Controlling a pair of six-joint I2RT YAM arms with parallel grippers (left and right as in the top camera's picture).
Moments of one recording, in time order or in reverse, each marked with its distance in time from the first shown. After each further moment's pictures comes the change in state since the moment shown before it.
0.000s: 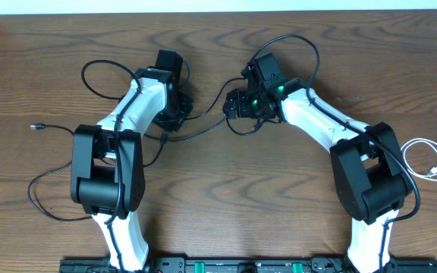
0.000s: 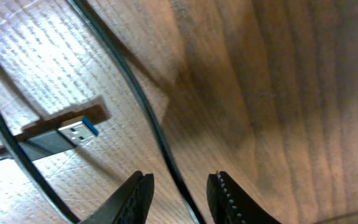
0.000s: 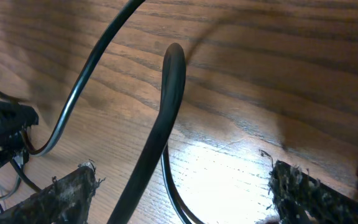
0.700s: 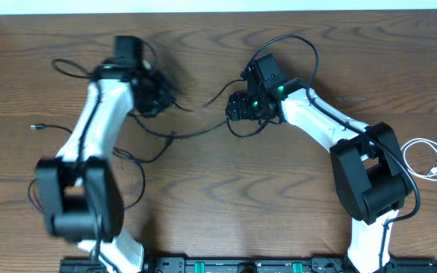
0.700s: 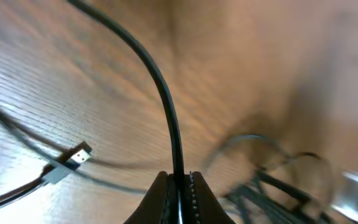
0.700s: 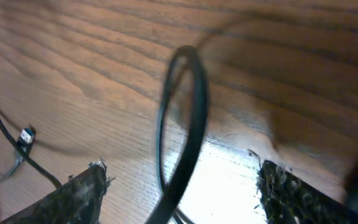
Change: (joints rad) left arm 0.166 -0.206 0.000 0.044 0.304 0.459; right arm 0.000 0.000 0.000 -0.028 0.000 -0.040
